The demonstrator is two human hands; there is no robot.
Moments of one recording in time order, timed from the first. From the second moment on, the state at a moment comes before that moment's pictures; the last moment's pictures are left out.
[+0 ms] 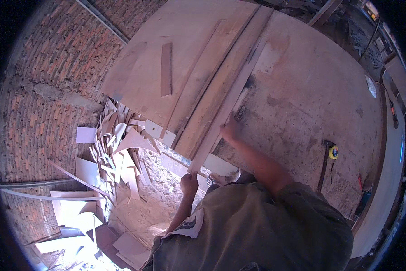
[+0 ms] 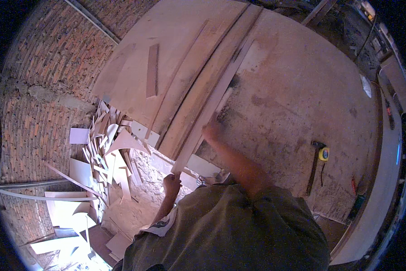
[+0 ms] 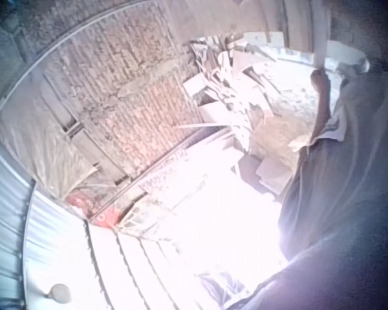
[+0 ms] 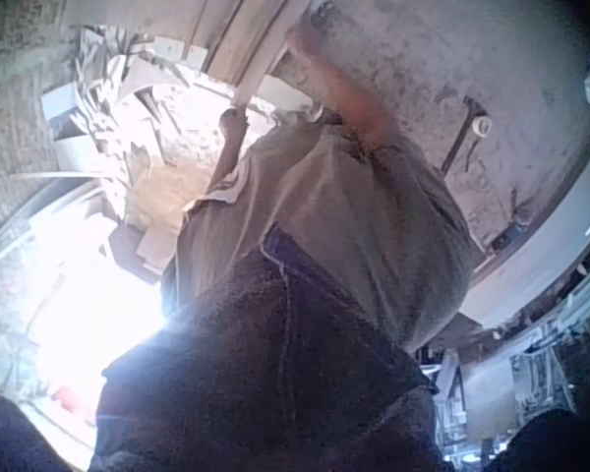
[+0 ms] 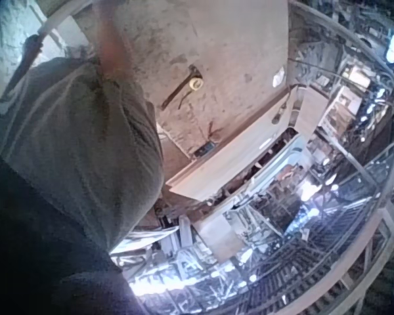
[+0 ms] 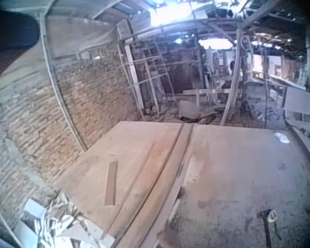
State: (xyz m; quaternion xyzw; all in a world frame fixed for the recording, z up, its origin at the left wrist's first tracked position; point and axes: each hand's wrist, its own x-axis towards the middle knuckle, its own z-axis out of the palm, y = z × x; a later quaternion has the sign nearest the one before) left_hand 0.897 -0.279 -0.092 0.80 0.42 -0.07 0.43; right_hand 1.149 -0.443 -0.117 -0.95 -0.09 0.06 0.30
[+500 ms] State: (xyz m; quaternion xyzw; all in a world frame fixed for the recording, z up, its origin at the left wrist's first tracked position) left_hand 0.928 -0.287 -0.078 0.81 0.42 -0.12 0.39; right_hand 1.098 -0.419 -0.093 -0.91 -0.04 0.16 0.38
